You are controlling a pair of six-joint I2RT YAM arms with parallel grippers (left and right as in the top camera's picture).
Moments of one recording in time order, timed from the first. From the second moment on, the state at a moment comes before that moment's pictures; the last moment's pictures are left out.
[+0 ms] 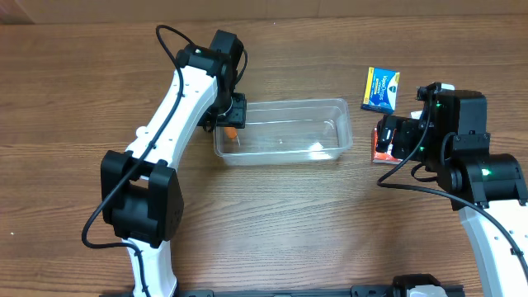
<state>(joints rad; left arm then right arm) -0.33 2.06 1.83 -1.27 0.00 -0.27 0.06 1.15 1.18 -0.93 -0.02 0.20</state>
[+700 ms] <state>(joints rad) -0.25 1.90 2.08 -1.59 -0.11 -0.39 0.06 1.15 1.18 -0.93 -0.02 0.20</state>
